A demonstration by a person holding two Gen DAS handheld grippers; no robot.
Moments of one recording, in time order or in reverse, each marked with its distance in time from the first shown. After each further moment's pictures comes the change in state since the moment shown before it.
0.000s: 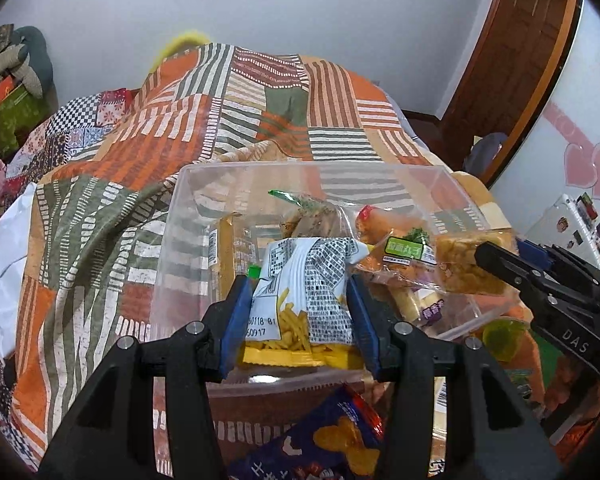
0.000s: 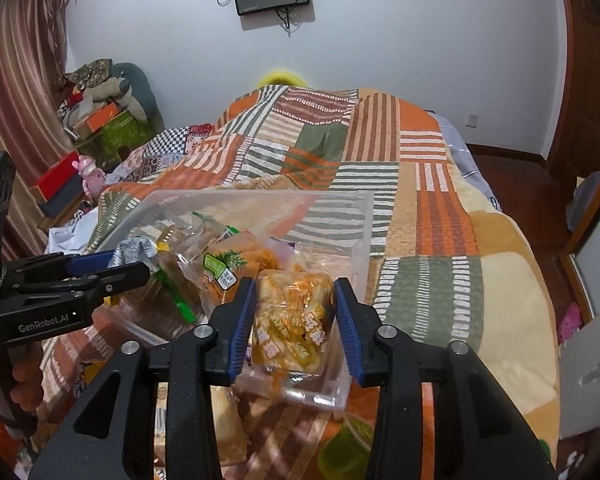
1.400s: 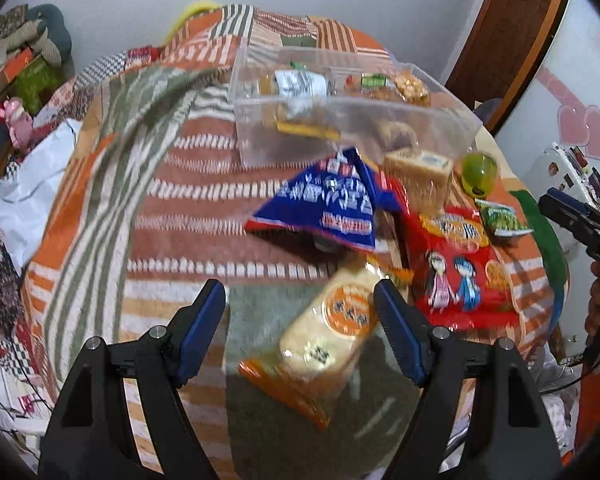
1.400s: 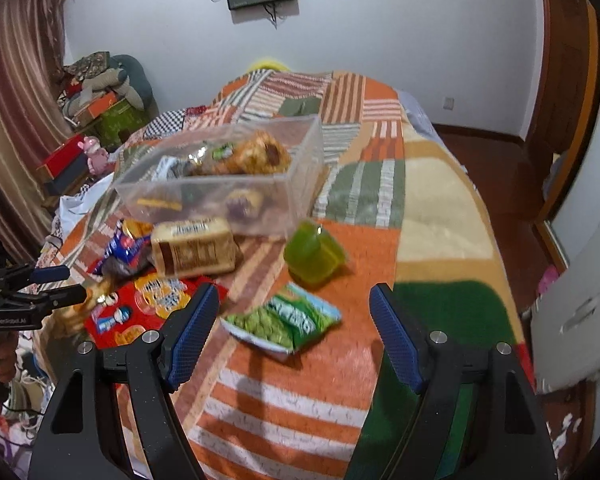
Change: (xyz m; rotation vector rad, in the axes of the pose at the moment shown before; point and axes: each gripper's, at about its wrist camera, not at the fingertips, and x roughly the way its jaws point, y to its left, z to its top) left arm -0.086 0.010 -0.148 -0.002 0.113 0.030; right arm -0.087 -0.014 -0.097 0.022 0.049 -0.044
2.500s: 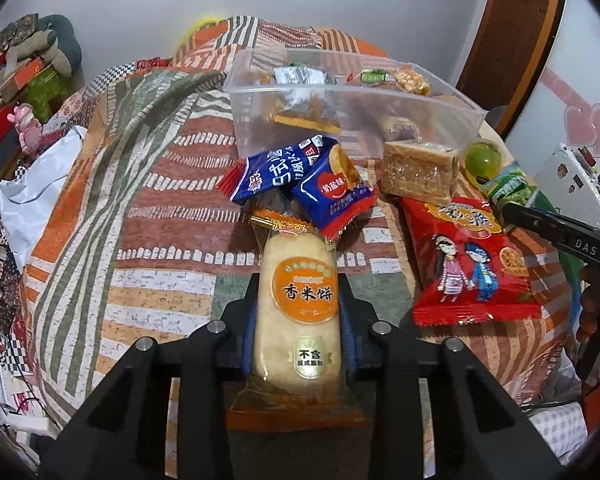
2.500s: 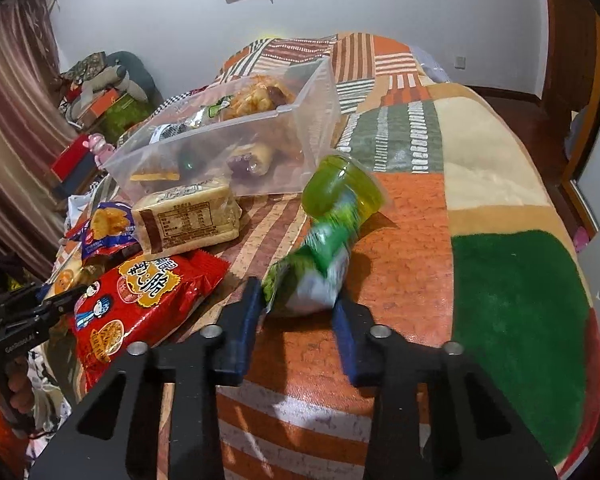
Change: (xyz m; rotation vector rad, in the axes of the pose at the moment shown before) left arm 0.008 -0.013 -0.018 0.009 -0.080 0.051; right arm 0.035 -0.002 -0.020 0.082 0.073 0.094
